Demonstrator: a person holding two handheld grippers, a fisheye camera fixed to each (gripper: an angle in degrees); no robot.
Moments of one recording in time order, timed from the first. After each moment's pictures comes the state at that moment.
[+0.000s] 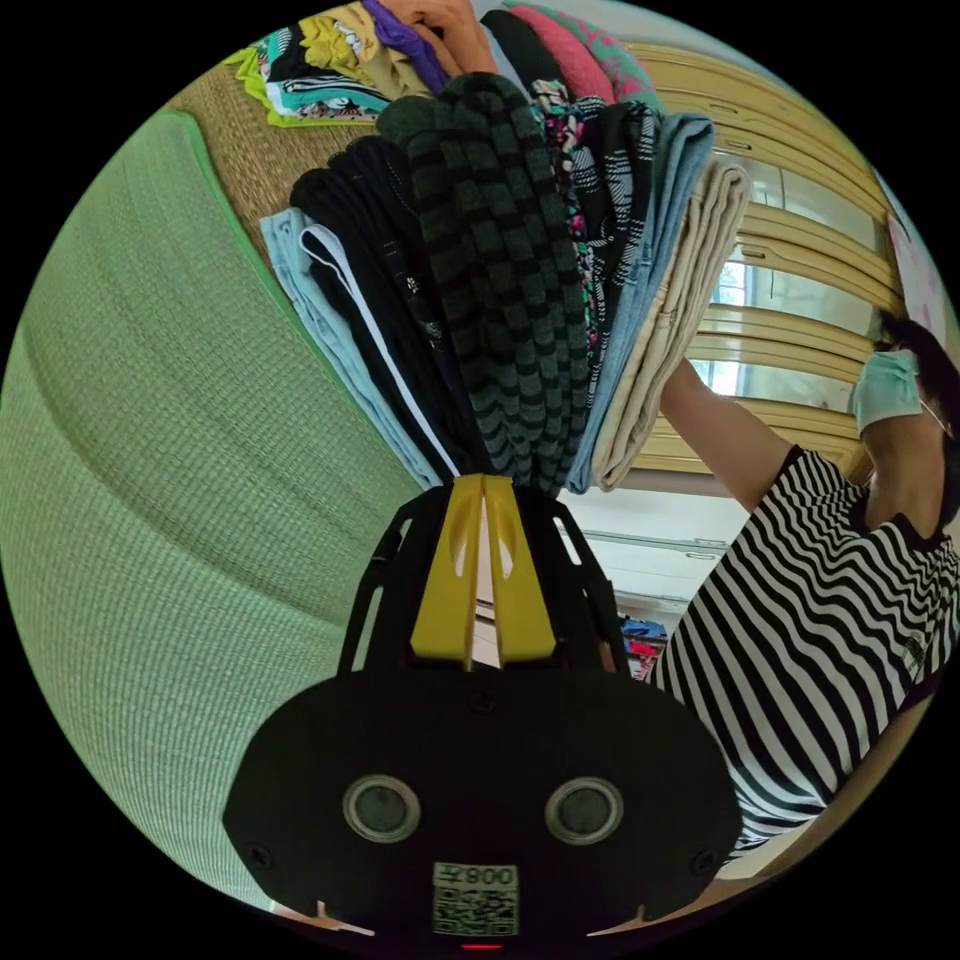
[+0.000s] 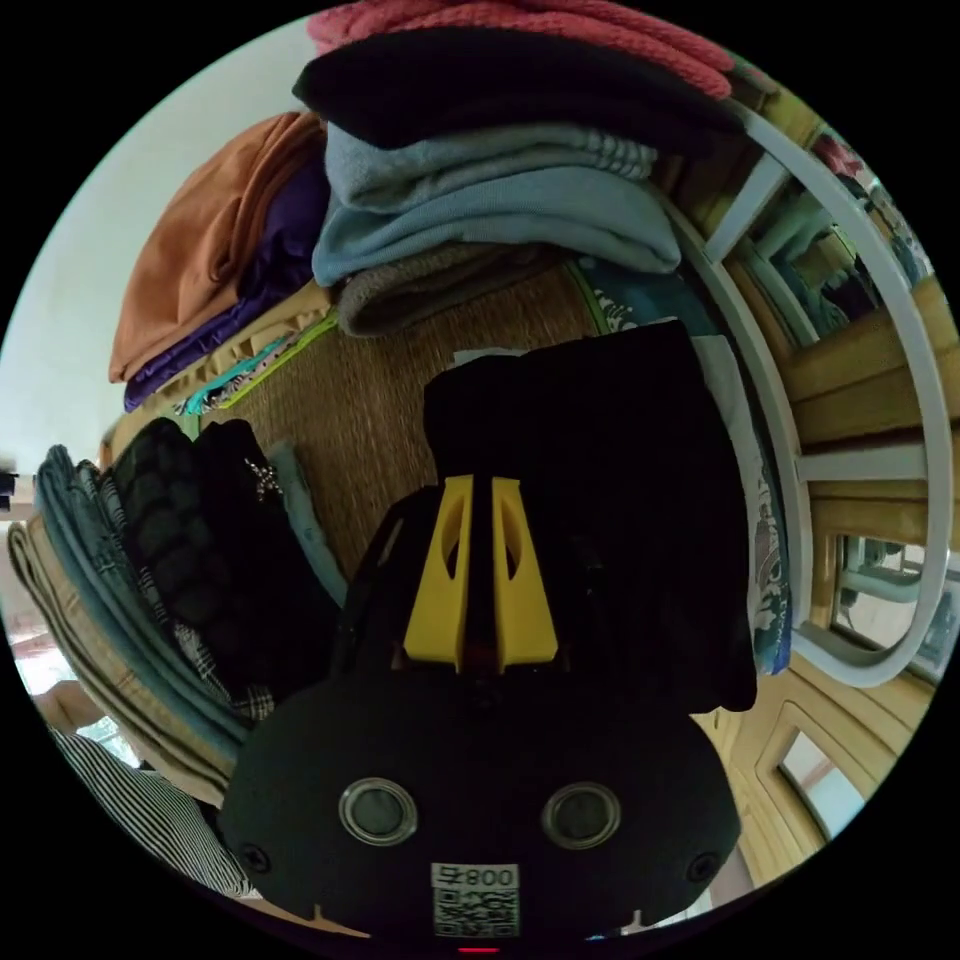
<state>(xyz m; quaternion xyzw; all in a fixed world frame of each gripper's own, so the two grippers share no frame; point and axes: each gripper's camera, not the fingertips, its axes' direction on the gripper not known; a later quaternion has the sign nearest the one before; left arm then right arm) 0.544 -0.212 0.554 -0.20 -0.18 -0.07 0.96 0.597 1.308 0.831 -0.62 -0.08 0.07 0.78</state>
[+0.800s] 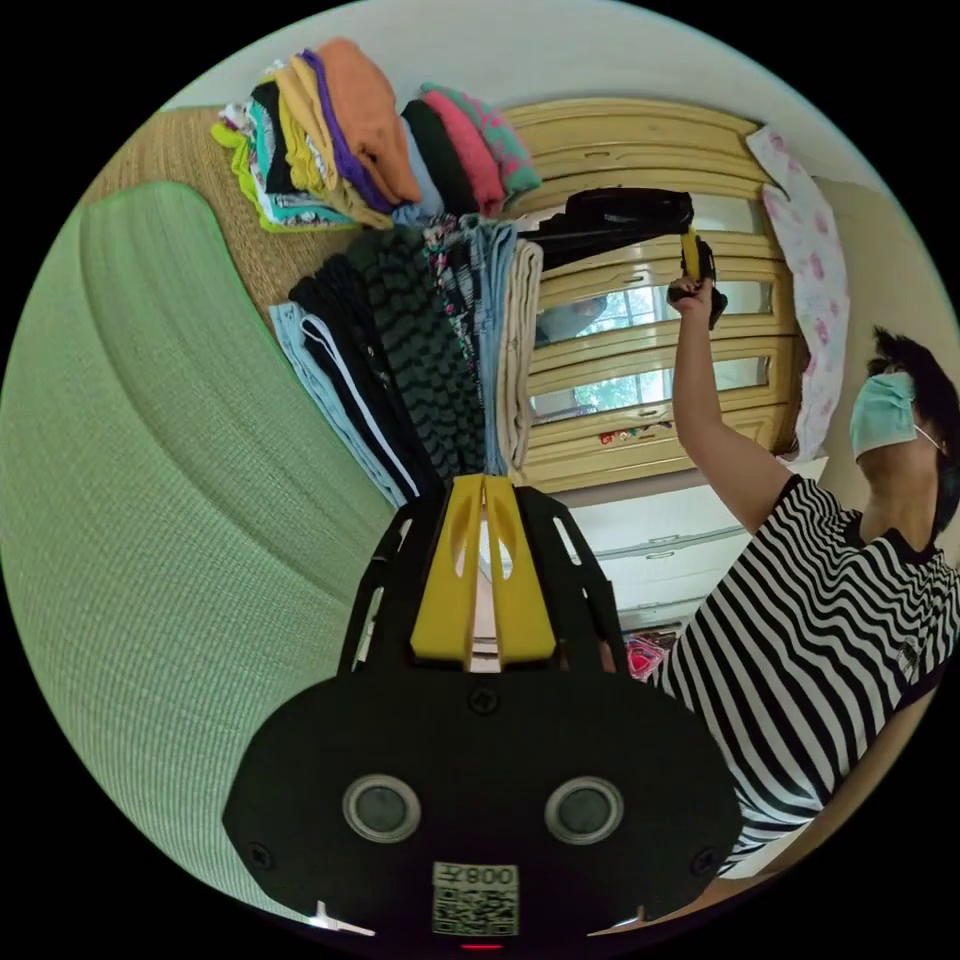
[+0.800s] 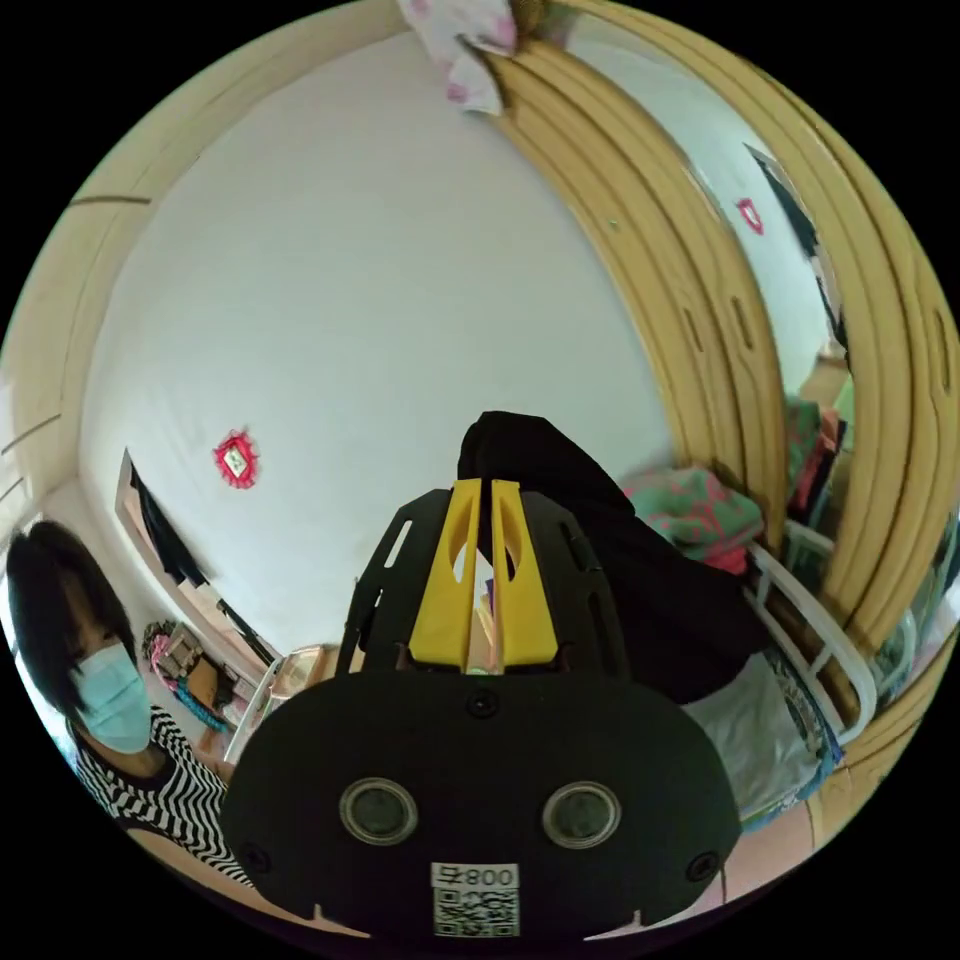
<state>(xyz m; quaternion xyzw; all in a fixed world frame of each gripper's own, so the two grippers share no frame) 0.390 -0.084 0.409 -0.10 -0.11 0.02 0.99 0.547 0.803 0.561 -0.15 -0.24 0.20 0.94</state>
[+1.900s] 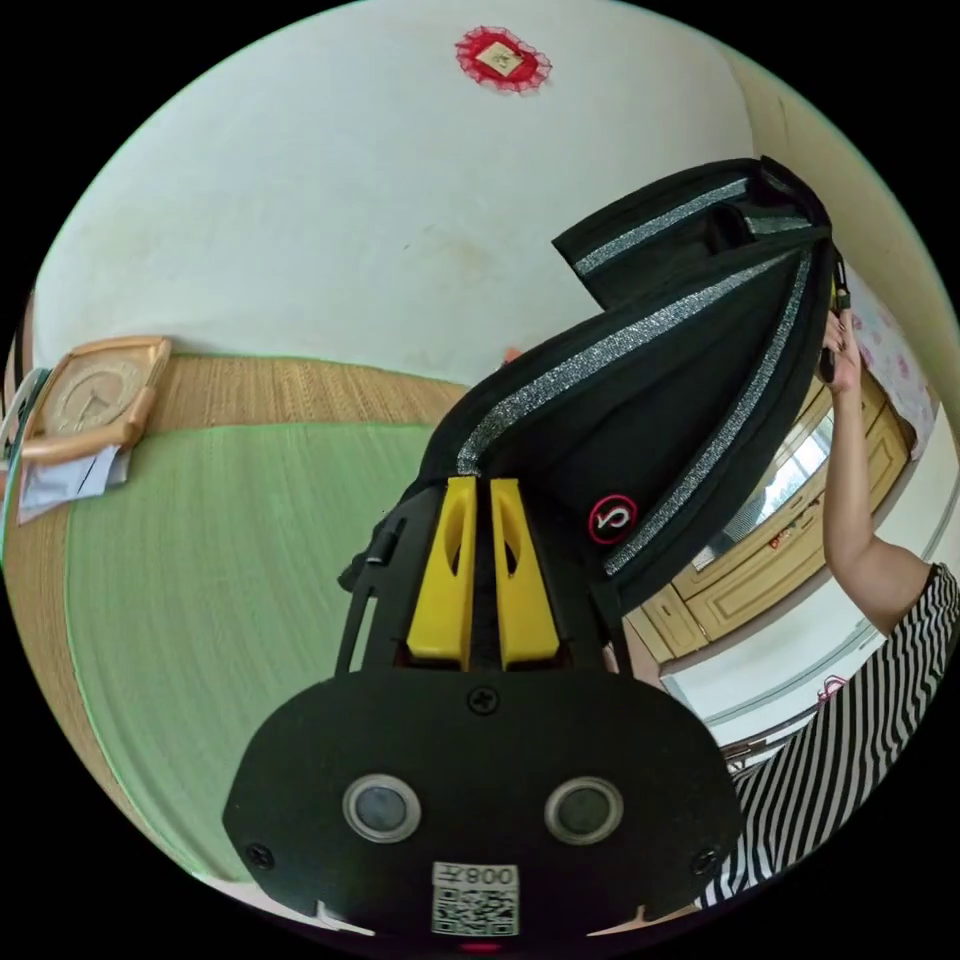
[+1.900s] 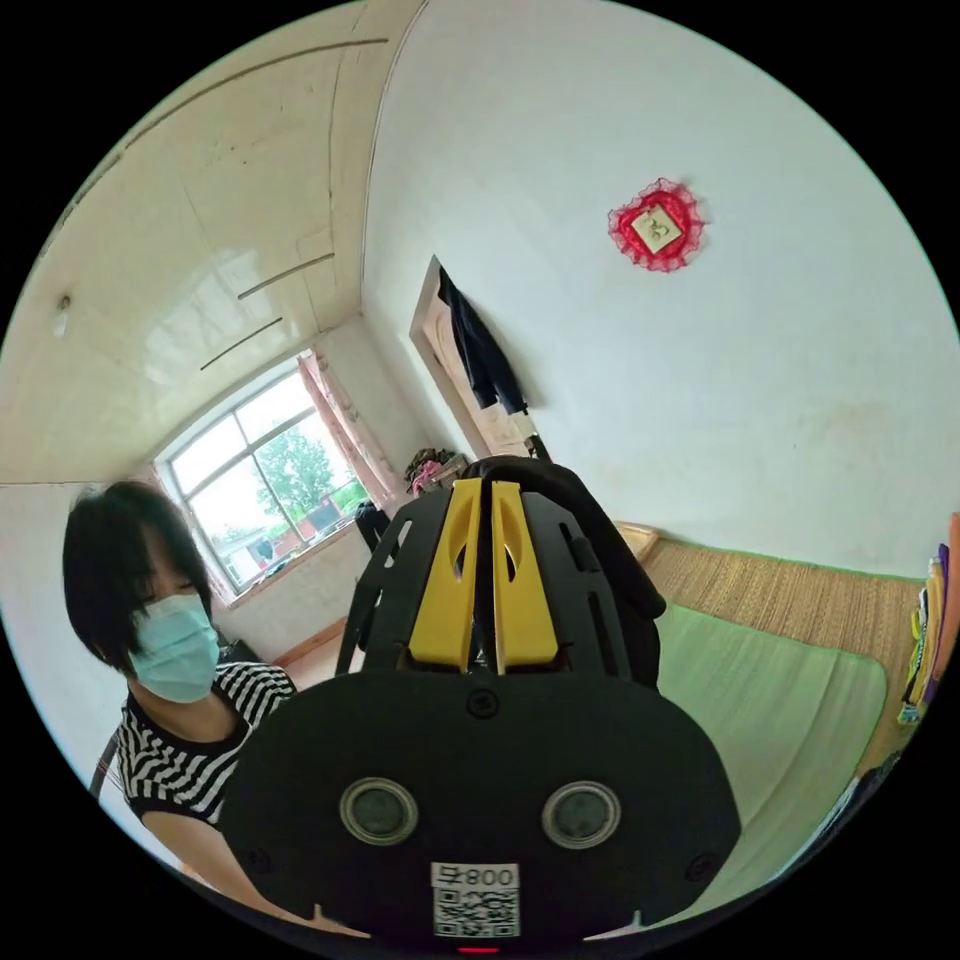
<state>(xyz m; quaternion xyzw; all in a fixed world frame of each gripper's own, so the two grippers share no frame) 0.161 0.368 0.133 0.24 -0.42 0.14 0.87 -0.190 0.750 0.294 -0.19 -0.66 0.08 0.72</state>
